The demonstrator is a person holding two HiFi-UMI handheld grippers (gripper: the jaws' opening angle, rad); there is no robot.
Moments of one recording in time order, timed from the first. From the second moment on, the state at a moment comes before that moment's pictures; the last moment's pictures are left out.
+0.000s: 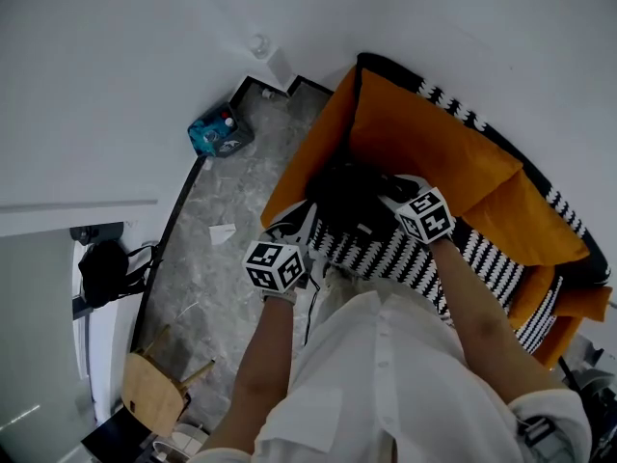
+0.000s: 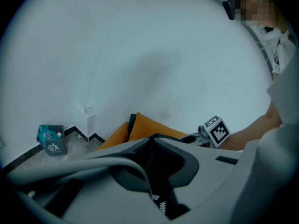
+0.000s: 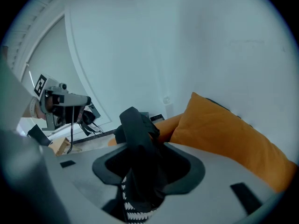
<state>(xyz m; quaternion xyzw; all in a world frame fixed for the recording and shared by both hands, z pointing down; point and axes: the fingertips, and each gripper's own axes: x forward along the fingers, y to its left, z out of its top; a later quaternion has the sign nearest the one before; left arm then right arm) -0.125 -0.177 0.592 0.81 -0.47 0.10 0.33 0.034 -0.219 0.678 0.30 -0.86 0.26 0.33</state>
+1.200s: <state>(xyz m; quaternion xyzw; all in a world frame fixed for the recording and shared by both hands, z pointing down) -0.139 -0.146 0.487 0.83 -0.49 0.03 0.26 0.062 -0.168 0.525 0.33 -0.90 0.22 0.19</state>
